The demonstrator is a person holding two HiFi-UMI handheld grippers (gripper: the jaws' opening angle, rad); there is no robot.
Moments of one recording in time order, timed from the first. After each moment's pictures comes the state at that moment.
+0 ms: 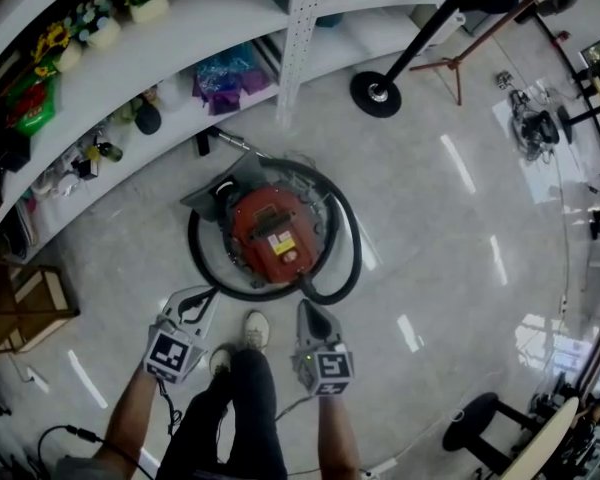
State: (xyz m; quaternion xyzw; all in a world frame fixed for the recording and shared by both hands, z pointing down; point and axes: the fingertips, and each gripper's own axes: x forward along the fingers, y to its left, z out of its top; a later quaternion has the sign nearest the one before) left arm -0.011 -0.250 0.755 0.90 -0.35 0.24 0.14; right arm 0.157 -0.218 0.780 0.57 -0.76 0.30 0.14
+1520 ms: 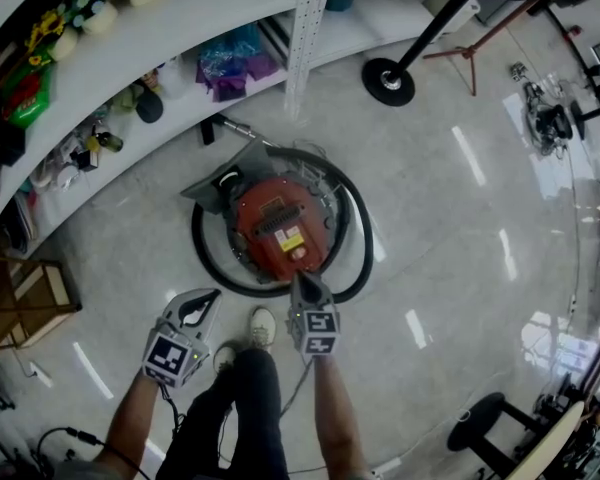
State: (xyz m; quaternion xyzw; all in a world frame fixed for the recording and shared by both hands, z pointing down) left arm -0.015 -0.242 0.794 0.89 -0.35 0.24 0.18; right arm 0.139 -0.268 0.904 0.55 -0.75 0.32 0.18
